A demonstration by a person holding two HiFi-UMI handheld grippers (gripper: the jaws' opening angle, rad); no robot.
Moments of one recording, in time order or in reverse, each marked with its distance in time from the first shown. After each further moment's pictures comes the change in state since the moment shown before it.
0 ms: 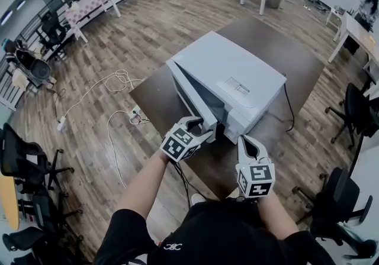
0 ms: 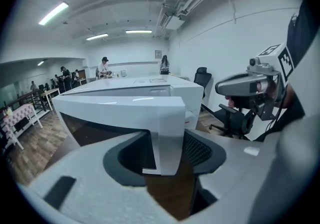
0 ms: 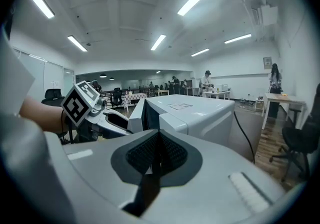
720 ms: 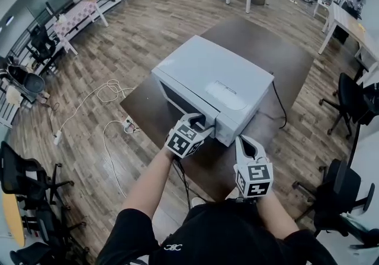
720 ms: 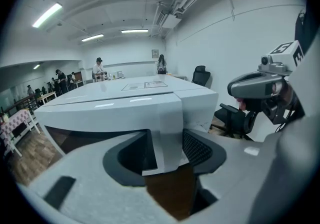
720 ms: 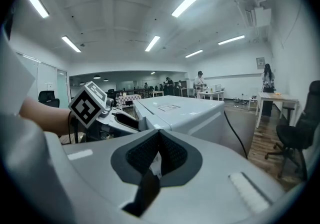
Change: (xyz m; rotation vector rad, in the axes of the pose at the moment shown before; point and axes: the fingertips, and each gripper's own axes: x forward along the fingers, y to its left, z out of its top) left arm 0.047 0.004 0.033 0.033 0.003 -0.017; right arm -0.003 -0.028 0.005 0.031 -0.011 -0.061
